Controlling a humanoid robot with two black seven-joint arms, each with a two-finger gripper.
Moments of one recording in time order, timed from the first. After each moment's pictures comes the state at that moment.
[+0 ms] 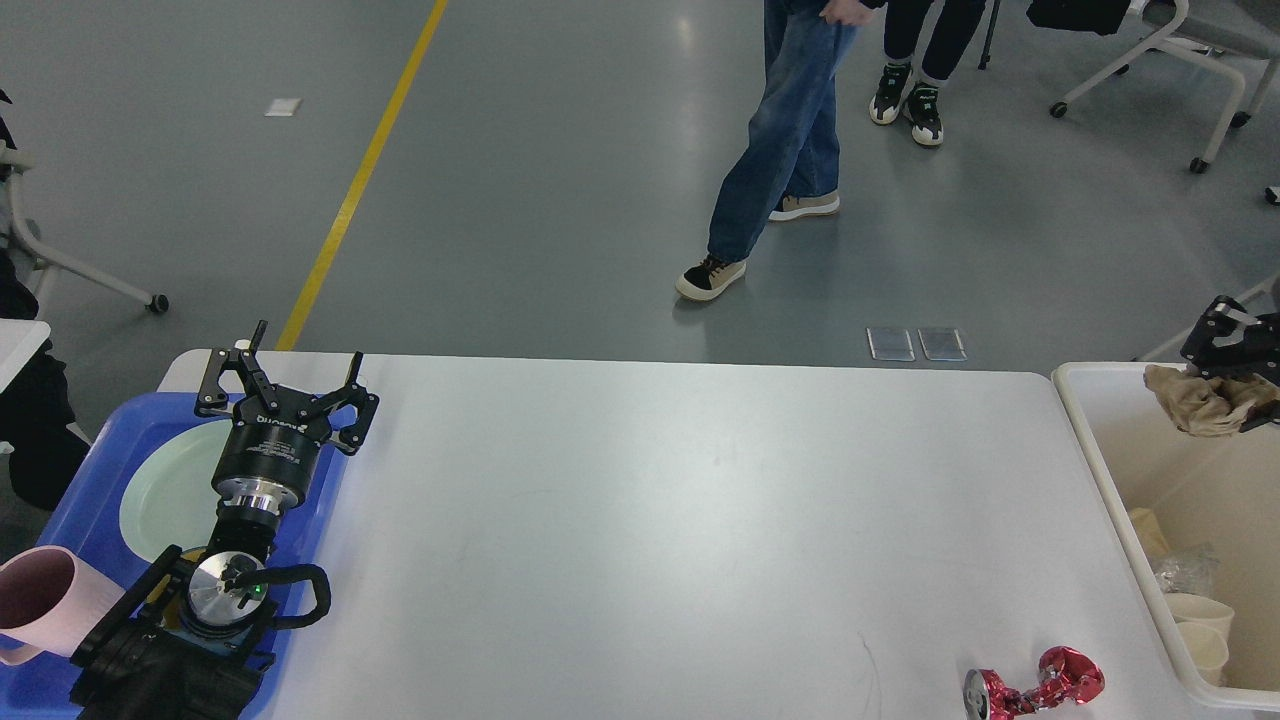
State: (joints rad) left arm -0.36 0.12 -1.35 -0.72 0.12 -0.53 -0.25; right arm 1.60 -0.68 -1.27 0.70 0.23 0.70 -0.25
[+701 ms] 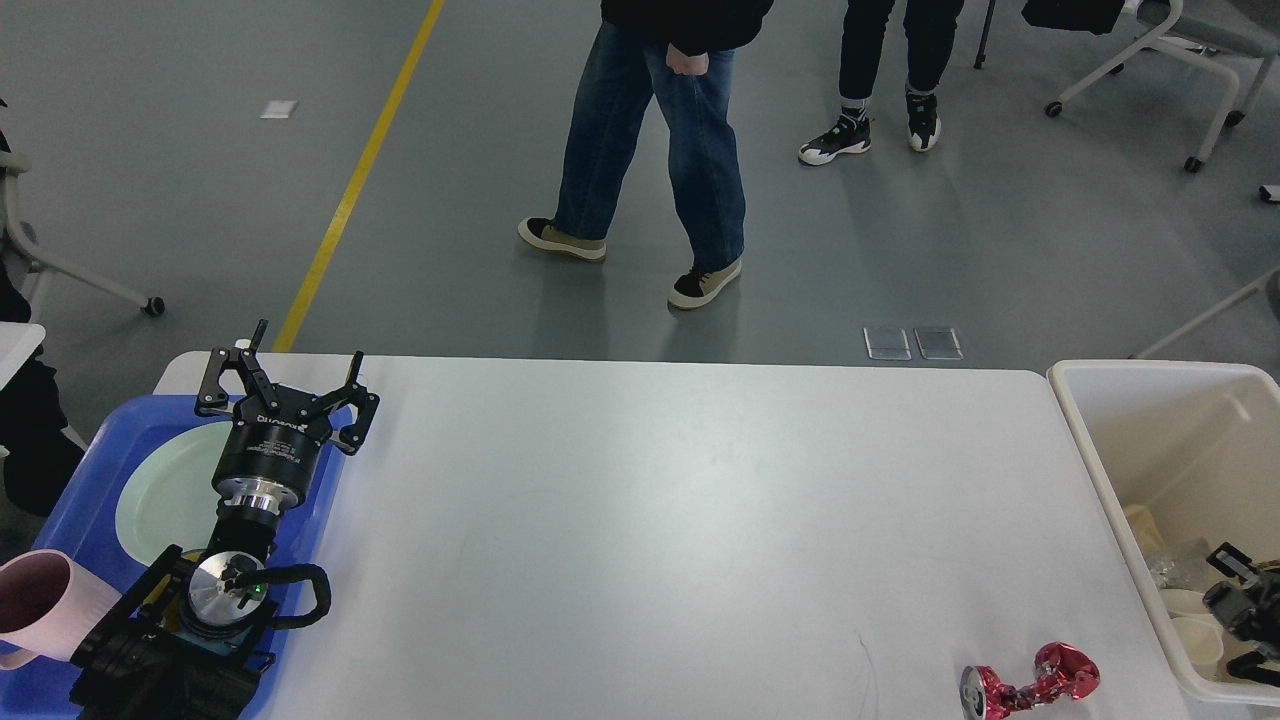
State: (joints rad) left arm -0.36 0.12 -1.35 -0.72 0.12 -0.53 -0.25; right arm 0.63 -0.40 -1.01 0.15 0.23 -0.08 -0.24
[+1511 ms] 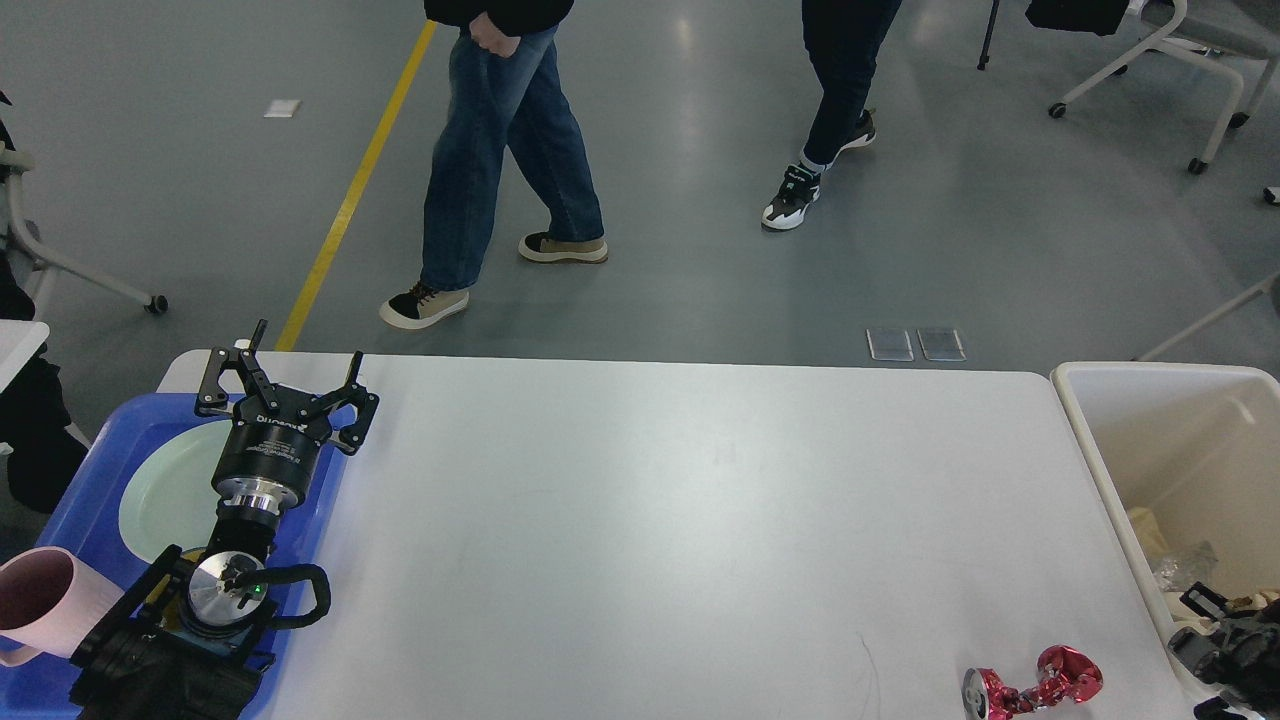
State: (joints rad) left arm -0.36 0.12 -1.35 -0.72 0.12 -0.53 -0.25; right arm 0.57 -0.34 -1.00 0.15 0.23 -0.17 -0.24
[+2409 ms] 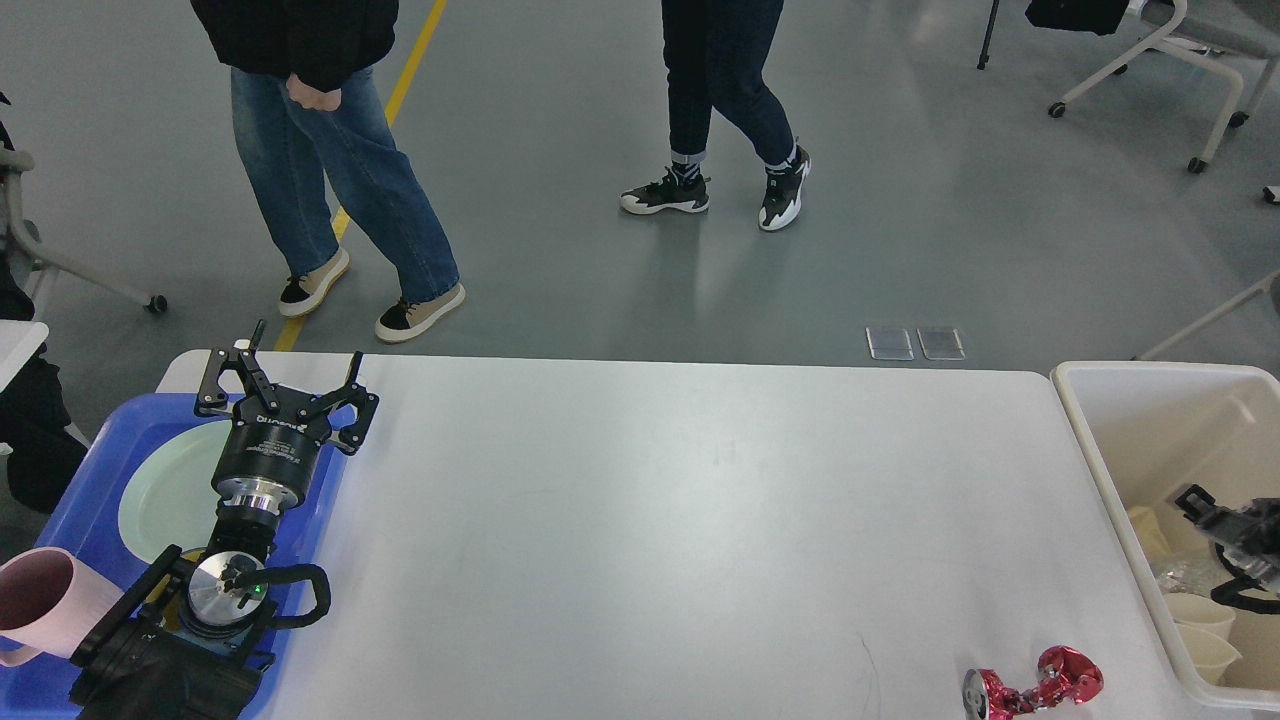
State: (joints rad) left arm -0.36 0.12 -1.35 -0.72 0.12 -0.53 -0.25; right arm 0.90 -0.48 -1.02 0.44 0.21 -0.02 -0.24
